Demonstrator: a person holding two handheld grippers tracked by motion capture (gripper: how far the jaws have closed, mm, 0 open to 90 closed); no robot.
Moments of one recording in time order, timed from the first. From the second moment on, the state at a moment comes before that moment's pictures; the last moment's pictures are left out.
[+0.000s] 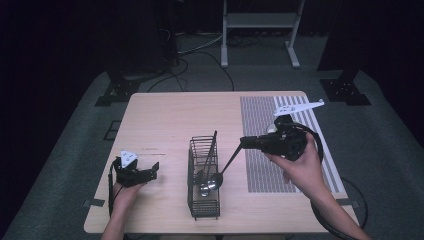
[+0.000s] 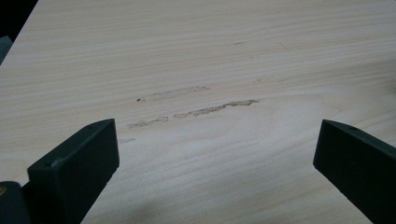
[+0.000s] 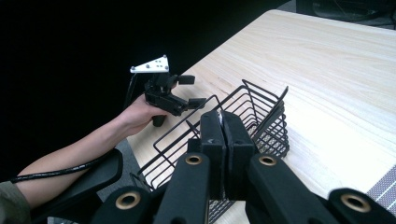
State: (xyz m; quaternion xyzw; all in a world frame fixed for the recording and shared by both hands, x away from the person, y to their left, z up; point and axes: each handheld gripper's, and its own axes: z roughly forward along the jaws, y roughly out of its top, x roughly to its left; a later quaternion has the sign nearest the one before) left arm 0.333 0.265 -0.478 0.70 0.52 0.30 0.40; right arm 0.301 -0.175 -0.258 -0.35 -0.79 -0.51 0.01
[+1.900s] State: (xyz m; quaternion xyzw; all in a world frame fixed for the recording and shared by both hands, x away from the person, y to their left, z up) left arm 0.333 0.265 -0.478 0.70 0.52 0.30 0.39; right arm 0.299 -0.212 -0.263 -0.37 -0.77 -0.52 0.02
